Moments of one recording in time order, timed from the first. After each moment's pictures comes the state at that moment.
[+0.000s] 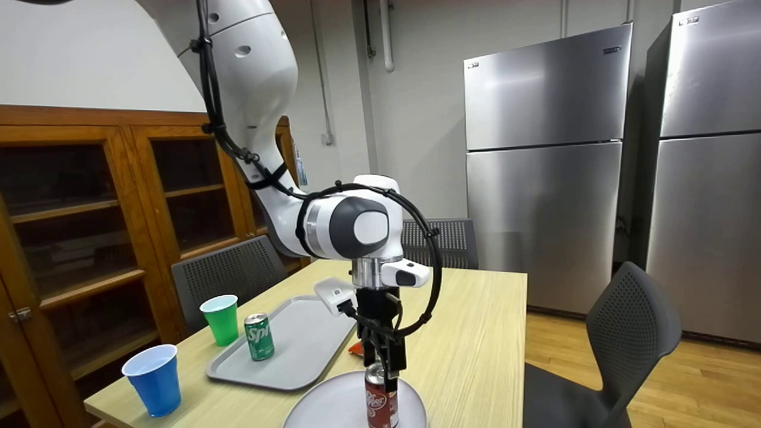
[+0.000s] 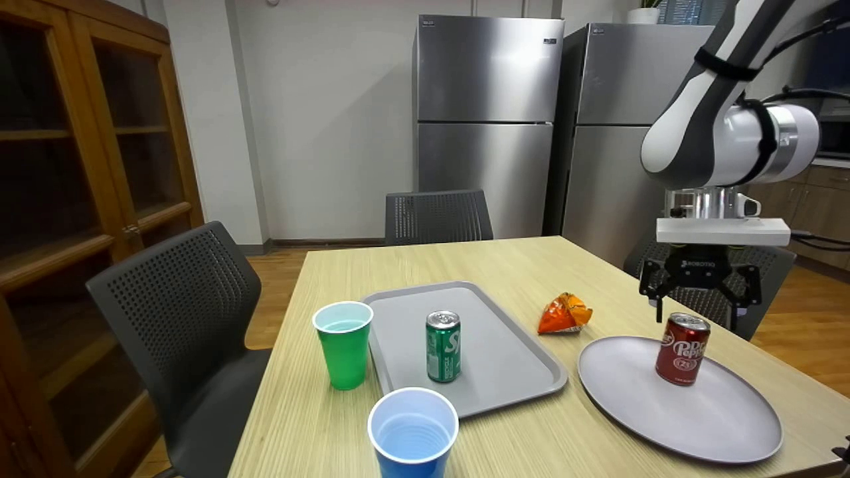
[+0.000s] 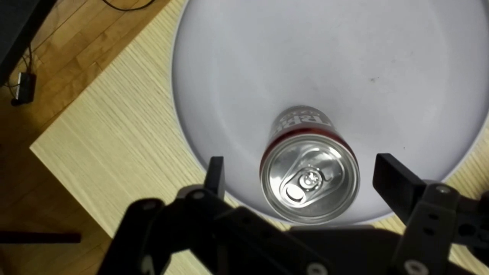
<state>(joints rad) -0.10 0.32 -0.22 -2.39 0.01 2.51 0.43</state>
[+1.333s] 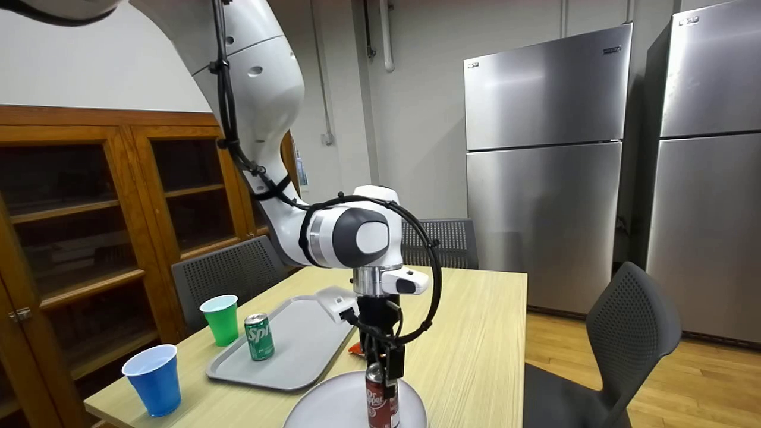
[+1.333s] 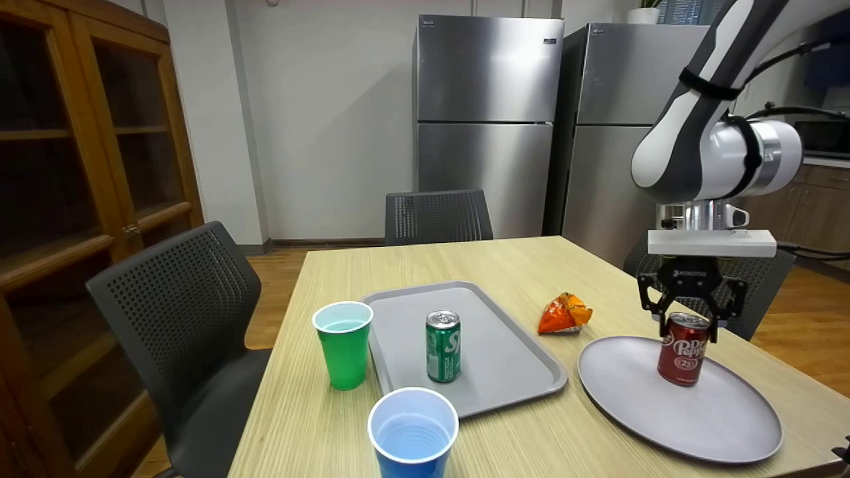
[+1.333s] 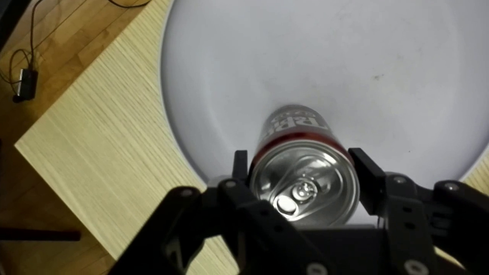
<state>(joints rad) -0.09 0.39 -0.22 -2.36 0.01 2.53 0.44</state>
